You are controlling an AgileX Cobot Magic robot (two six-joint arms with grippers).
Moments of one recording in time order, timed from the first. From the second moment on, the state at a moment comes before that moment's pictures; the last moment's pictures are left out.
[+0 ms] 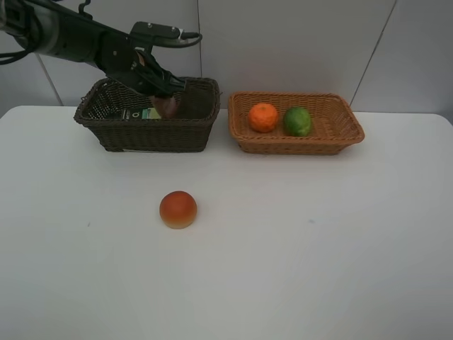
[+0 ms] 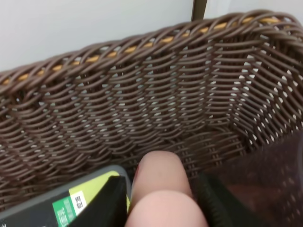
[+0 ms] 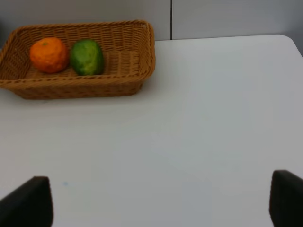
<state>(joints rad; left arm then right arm) -0.33 2.14 -1.47 0.25 0.10 -0.27 0.08 0.00 -0.53 -0.14 1.06 0.15</state>
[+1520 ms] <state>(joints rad) -0.65 1.82 -1.40 0.04 0.97 0.05 0.08 0.00 -0.53 -0.14 1.06 0.15</state>
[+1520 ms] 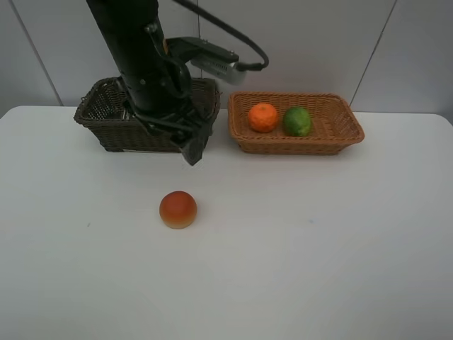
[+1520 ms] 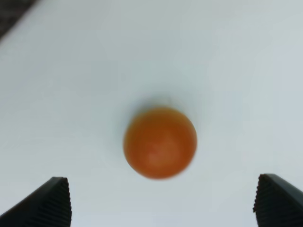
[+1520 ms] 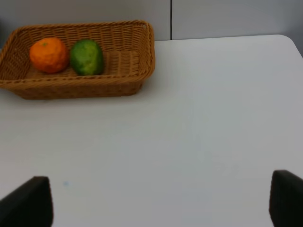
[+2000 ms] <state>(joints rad) -0.65 1.84 -1.21 0.05 0.72 0.11 0.08 0.00 -0.53 -0.14 1.06 0.15</state>
